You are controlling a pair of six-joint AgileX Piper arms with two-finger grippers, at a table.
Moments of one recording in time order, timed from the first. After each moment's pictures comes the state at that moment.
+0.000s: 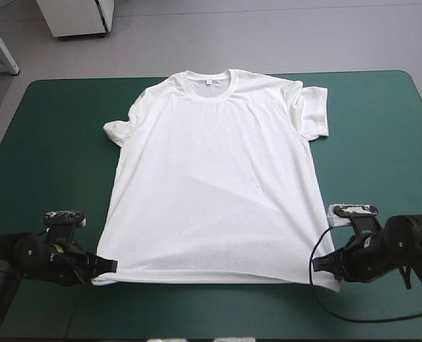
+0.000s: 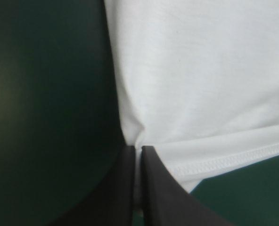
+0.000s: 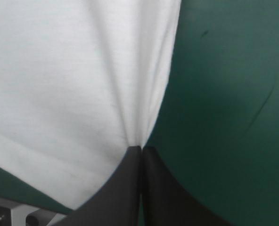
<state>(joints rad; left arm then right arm) -0.04 0.90 -0.64 -0.21 1.12 0.08 0.20 1.00 -0.72 0.23 1.16 0.02</state>
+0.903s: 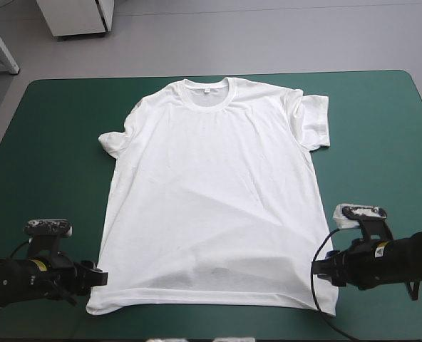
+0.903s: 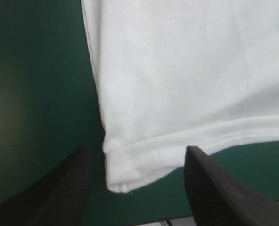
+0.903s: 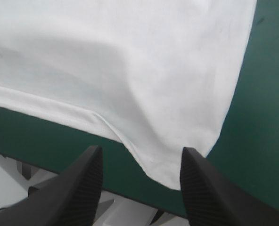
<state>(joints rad) -0.04 0.71 -0.69 -0.20 1.25 0.05 0.20 0.84 -0.78 0.36 1.24 0.04</state>
